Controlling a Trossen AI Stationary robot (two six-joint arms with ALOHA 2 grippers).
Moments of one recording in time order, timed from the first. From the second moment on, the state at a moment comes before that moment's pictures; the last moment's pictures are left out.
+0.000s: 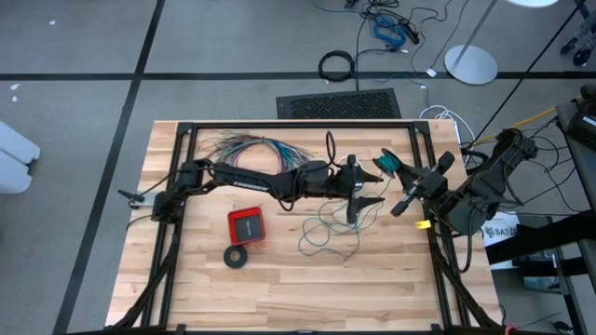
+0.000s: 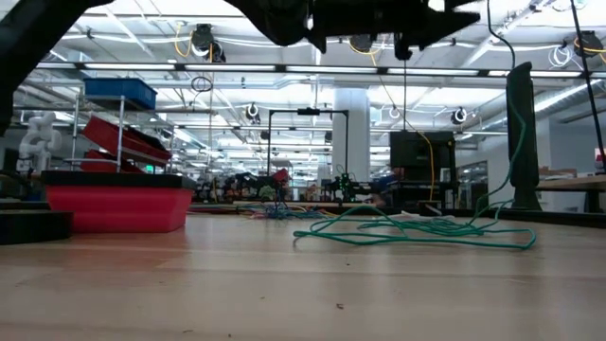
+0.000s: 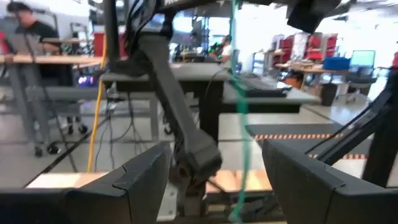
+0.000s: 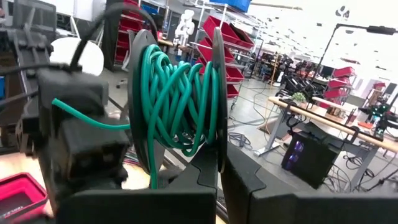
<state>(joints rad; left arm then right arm) 0.02 2.16 1.68 0.60 0.12 0.01 0.75 0.93 1.02 -0.41 1.56 0.14</state>
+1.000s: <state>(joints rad) 0.11 2.21 1.68 0.58 0.19 0.12 0.76 0.93 1.02 -0.41 1.51 0.14</state>
